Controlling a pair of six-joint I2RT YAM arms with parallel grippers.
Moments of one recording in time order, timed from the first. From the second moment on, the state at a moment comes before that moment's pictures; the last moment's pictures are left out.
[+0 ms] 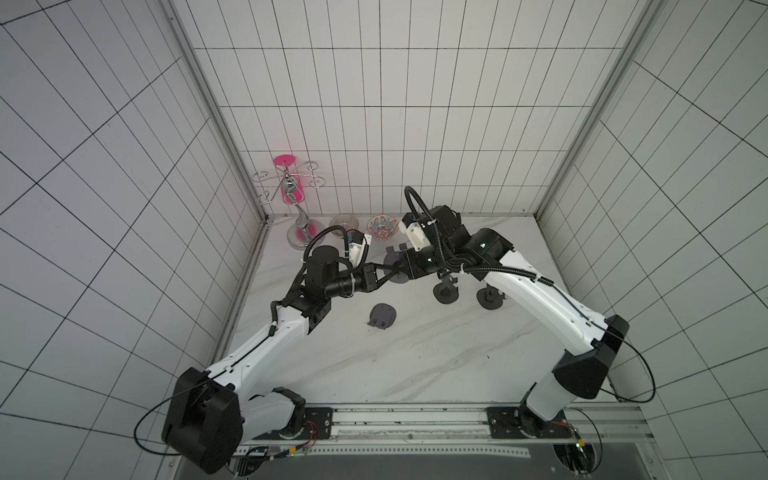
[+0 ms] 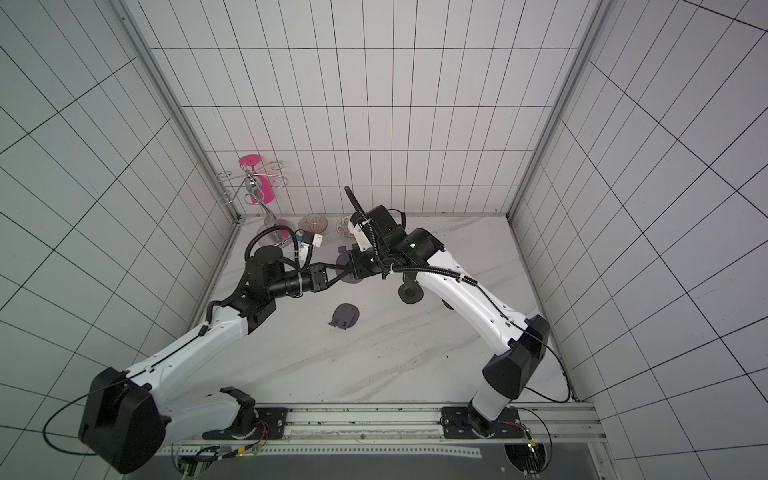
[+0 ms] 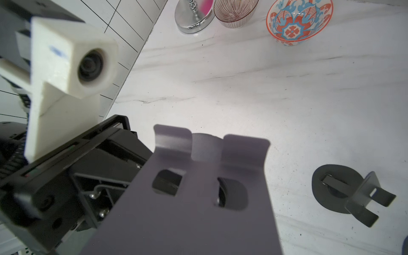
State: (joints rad) left arm -0.43 1.22 0.83 0.12 0.72 -0.72; right arm 0.79 1.65 1.83 -0.99 -0.12 0.38
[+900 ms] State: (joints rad) left arm -0.44 1.26 0.74 0.40 0.77 -0.79; right arm 0.78 1.69 1.92 -1.11 -0.11 0.37
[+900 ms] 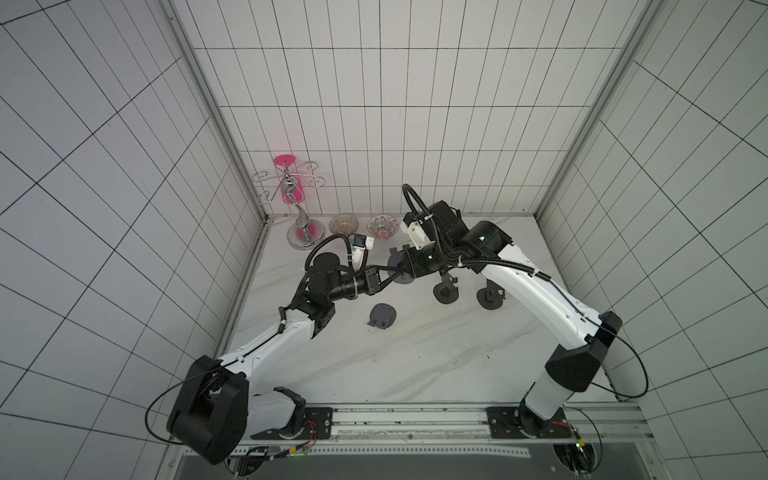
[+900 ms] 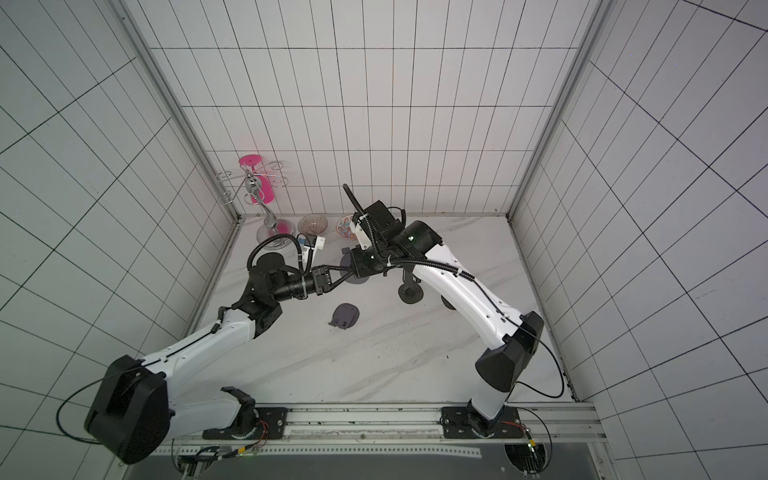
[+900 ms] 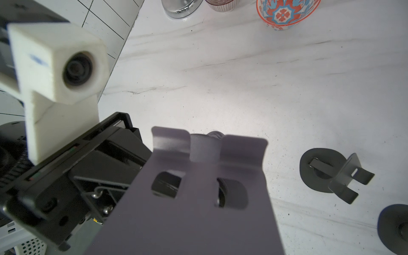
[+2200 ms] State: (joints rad) left arm -0.44 1.29 0.84 0.30 0.82 -0.71; right arm 0.82 1.73 2.14 -1.27 -0.01 0.31
